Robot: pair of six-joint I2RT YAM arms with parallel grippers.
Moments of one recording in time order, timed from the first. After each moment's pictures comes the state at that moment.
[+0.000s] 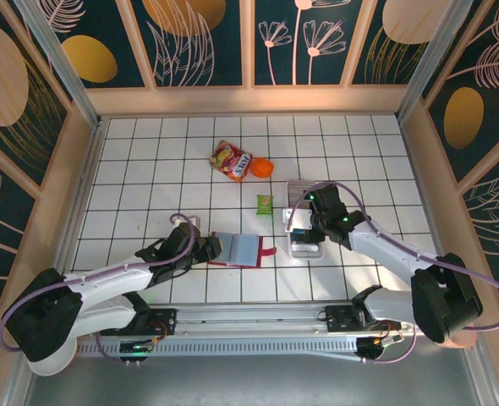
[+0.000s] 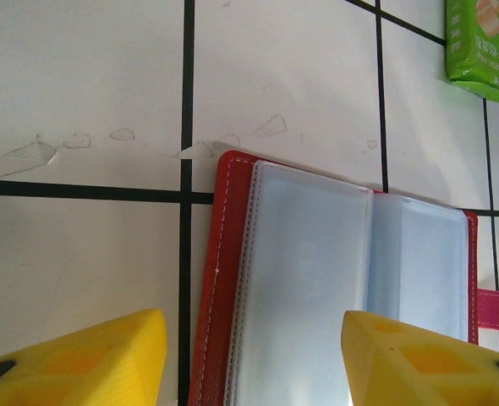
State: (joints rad) left arm -0.75 1.12 0.31 0.00 -0.03 -0.91; right arm 0.53 1.23 0.63 -0.29 0.08 -1.19
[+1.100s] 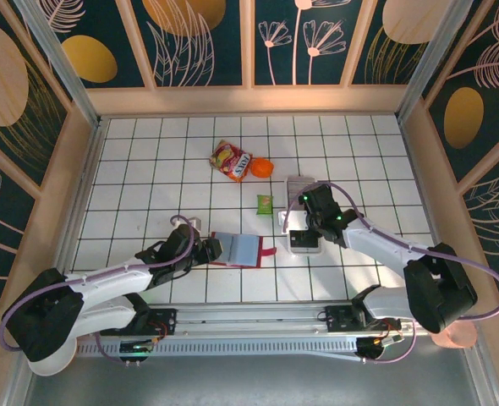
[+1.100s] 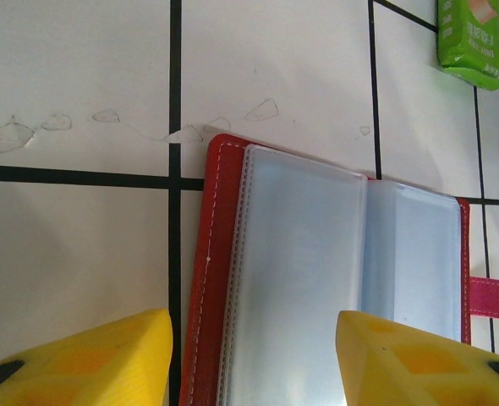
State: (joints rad) left arm -0.75 1.13 0.28 0.05 0.01 -0.92; right arm 0.56 1.28 0.65 -0.27 0.11 -1.23
